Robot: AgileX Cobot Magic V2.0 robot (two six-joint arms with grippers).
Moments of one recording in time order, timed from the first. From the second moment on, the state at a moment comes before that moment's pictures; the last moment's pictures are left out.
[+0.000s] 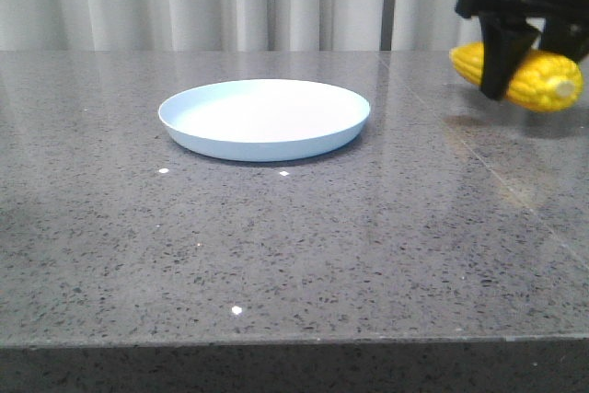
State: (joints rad) left arm -0.35 0.74 -0.86 -0.18 0.80 0.37; right arm 0.15 1.82 -1.61 0.11 1.09 -0.05
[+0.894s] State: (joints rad) left arm -0.35 0.74 -0.86 -0.18 0.80 0.37; right arm 0.54 1.99 -1.80 0.19 1.01 0.31
